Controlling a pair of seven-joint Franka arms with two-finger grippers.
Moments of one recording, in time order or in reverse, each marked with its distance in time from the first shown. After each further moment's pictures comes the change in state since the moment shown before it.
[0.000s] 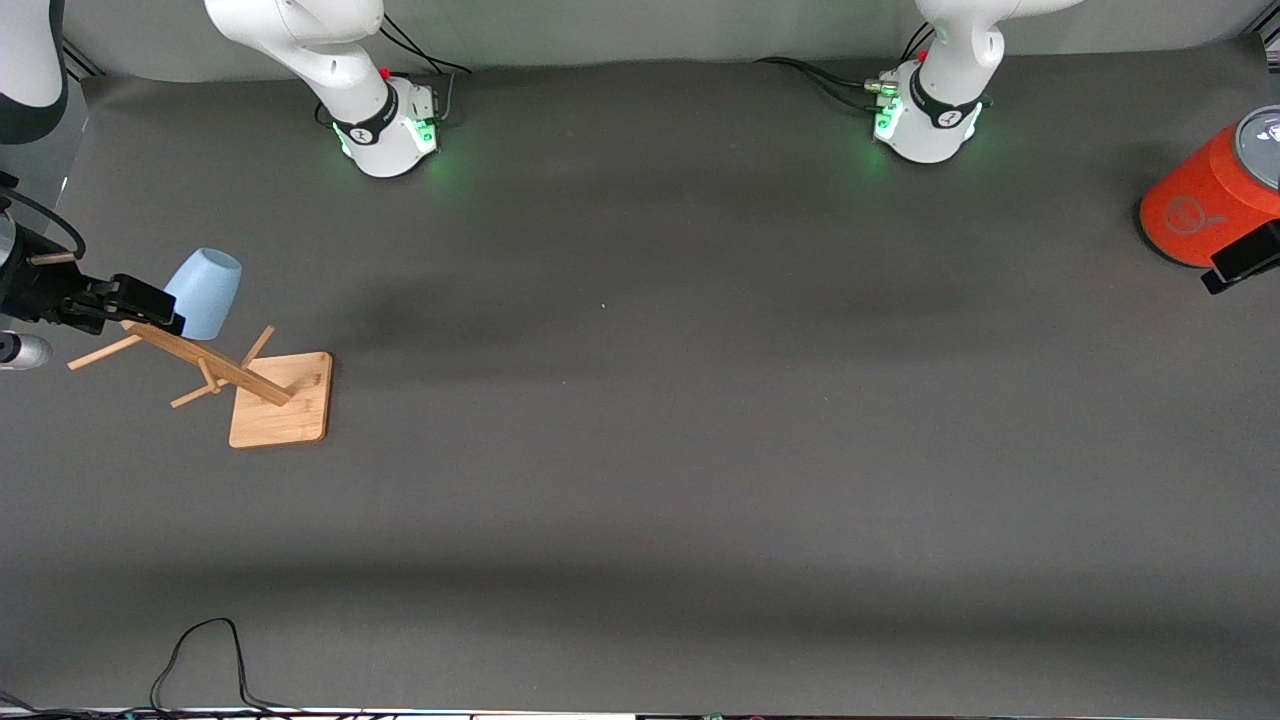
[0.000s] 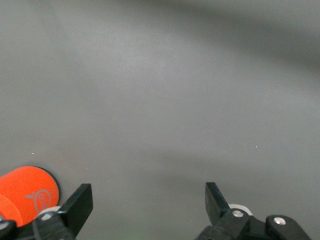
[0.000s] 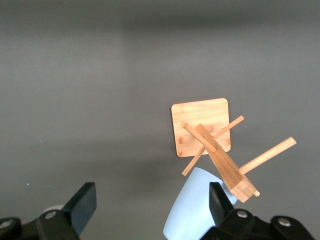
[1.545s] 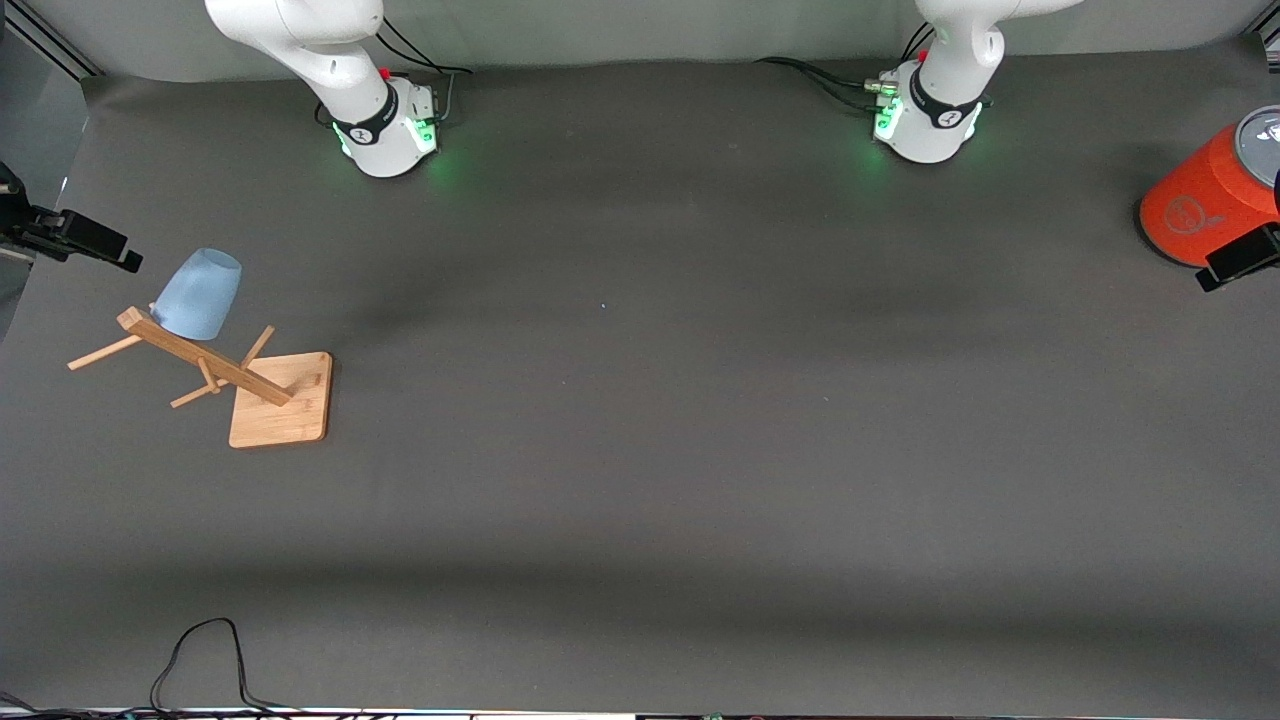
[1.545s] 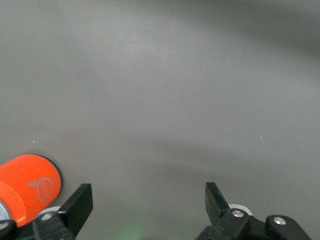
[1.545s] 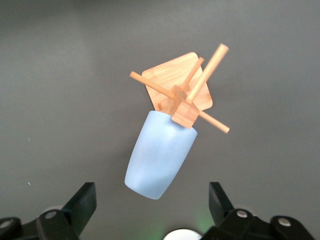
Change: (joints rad) left arm 0.002 0.014 0.013 0.011 0.000 -0.060 0.000; right arm -0.016 -0.215 -0.111 -0.242 -0.001 -0.023 0.188
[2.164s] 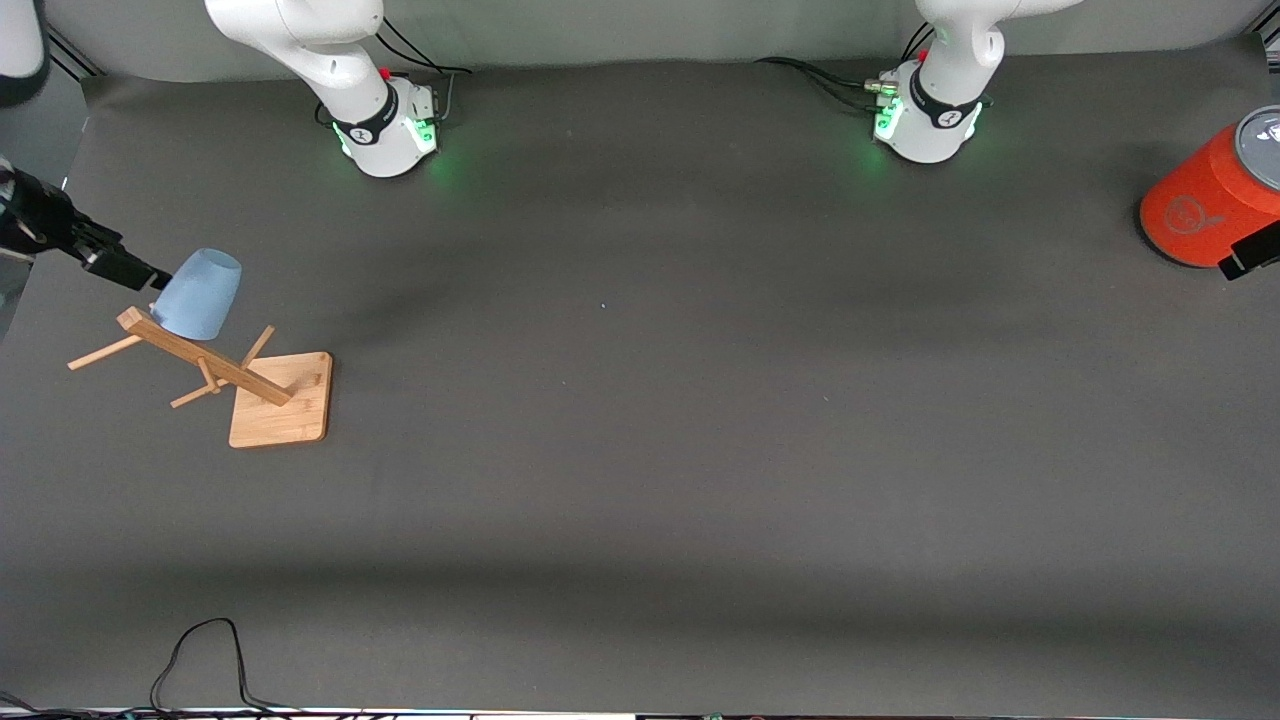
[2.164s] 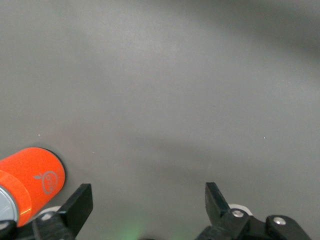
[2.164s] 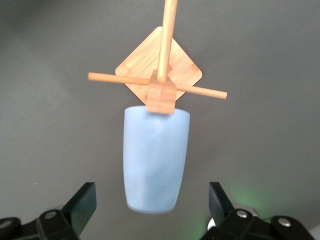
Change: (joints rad) left arm 0.002 0.002 0.026 0.017 0.000 -0.018 -0.001; right arm 0.001 -0.002 -0.007 -0.145 0.000 0.091 0.309
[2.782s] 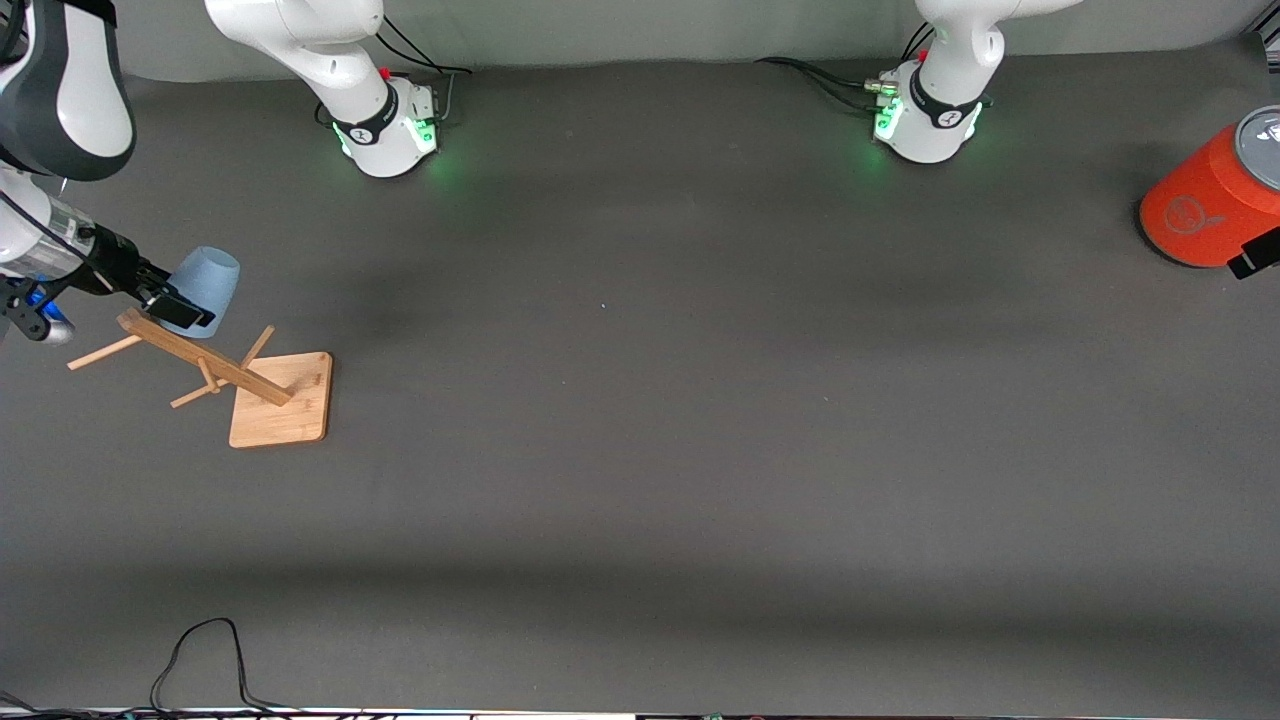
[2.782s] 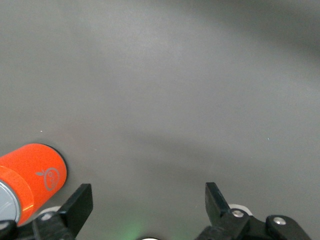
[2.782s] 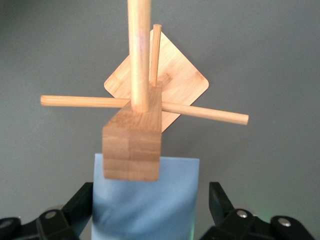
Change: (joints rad) left arm 0.001 0.010 0.020 -0.001 0.000 -0.010 0.001; right arm 0.003 0.013 -0.033 -0.207 0.006 0.261 0.001
